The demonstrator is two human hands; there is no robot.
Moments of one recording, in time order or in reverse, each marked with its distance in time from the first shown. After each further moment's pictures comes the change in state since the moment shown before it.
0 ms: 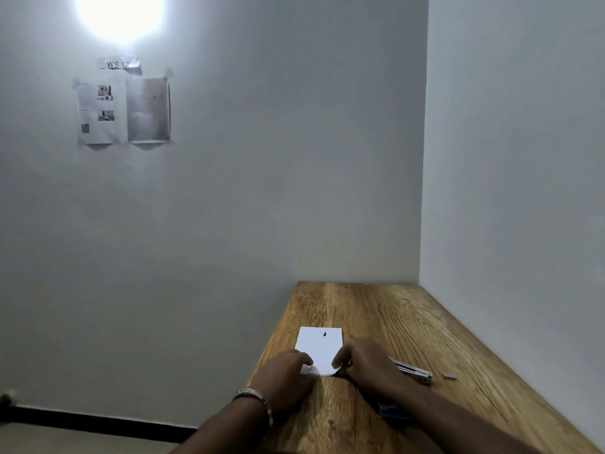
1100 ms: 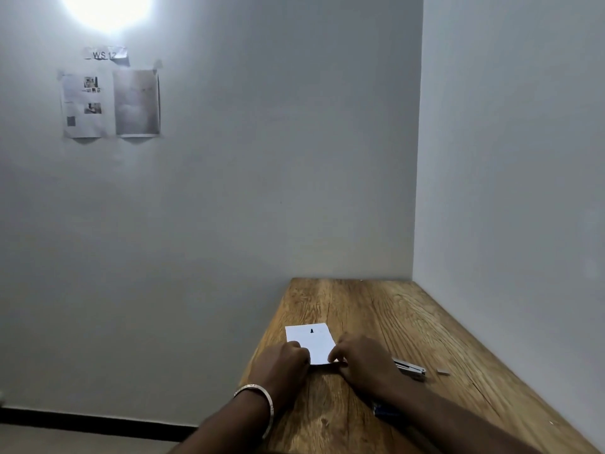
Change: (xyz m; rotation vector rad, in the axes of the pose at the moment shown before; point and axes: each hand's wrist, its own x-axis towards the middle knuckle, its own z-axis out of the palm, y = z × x) left_hand 0.006 0.010 0.001 0.396 0.068 0.068; right_hand 0.000 0.011 0.005 -0.238 0.095 -0.183
